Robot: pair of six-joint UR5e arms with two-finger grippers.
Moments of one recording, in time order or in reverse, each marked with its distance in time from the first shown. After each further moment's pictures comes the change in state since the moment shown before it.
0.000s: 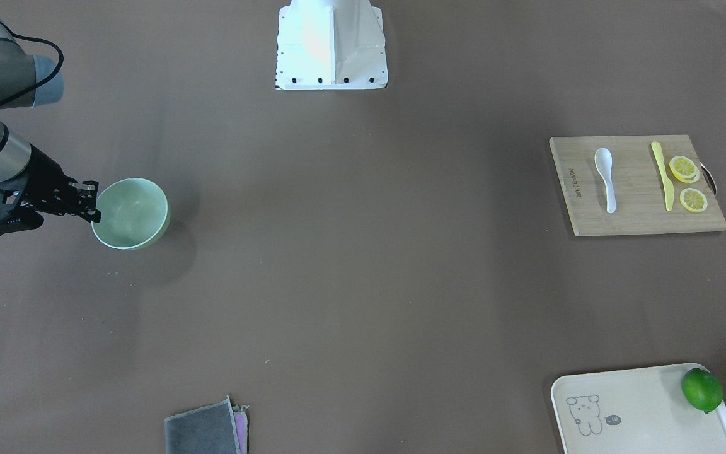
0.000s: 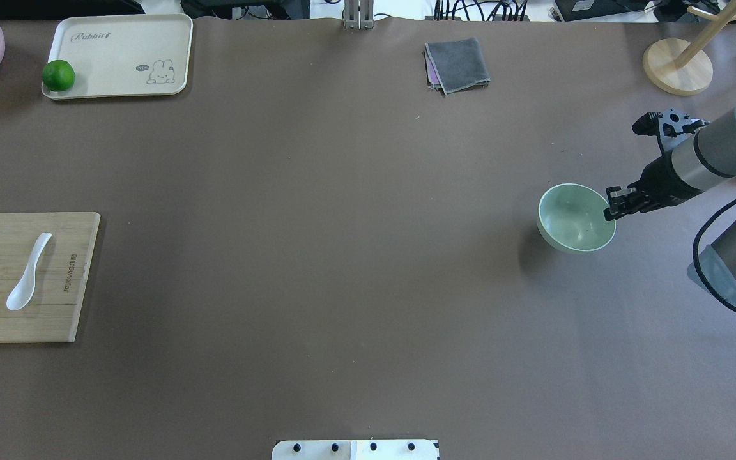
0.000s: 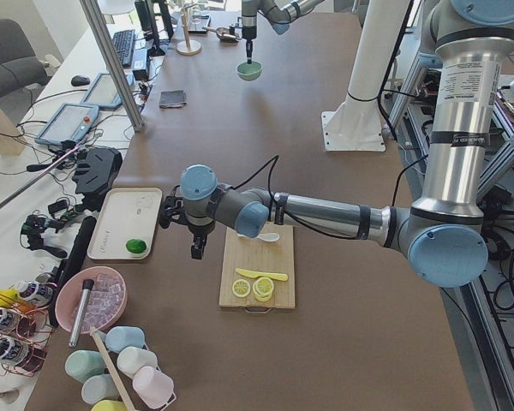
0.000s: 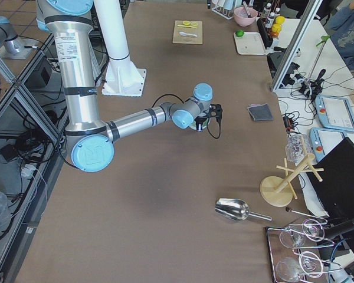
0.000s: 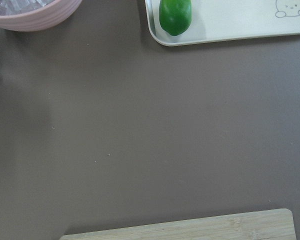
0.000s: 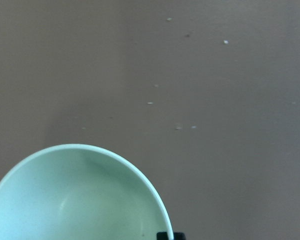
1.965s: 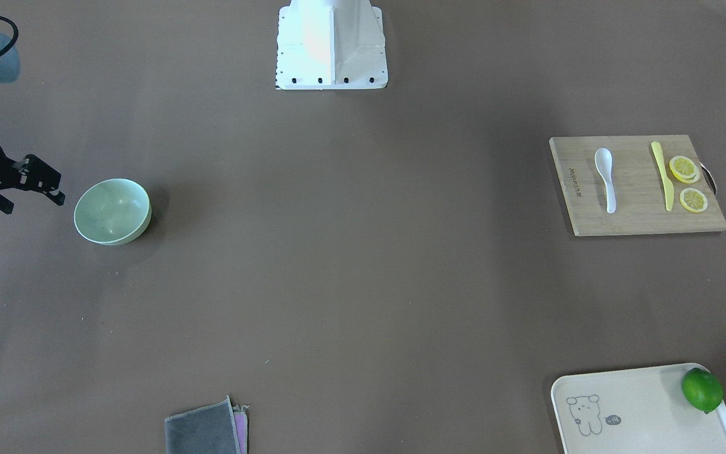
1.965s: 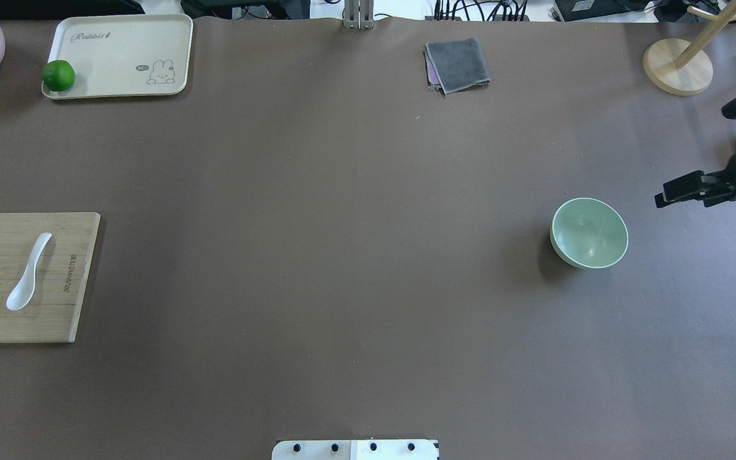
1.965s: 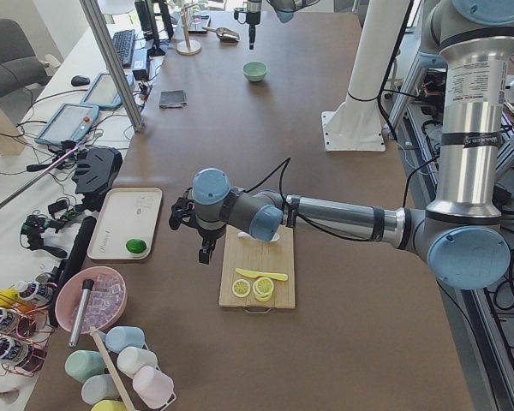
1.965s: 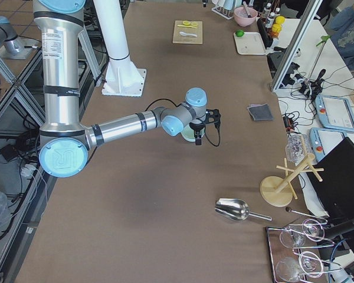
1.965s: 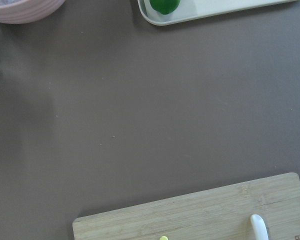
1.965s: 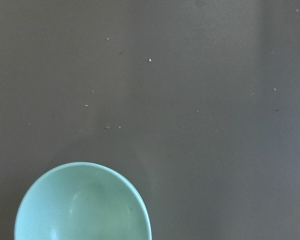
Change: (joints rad) left arm -0.028 0.066 -0.054 0.005 0.002 0.102; right arm 0.088 -0.128 0.039 0.009 -0.044 -0.184
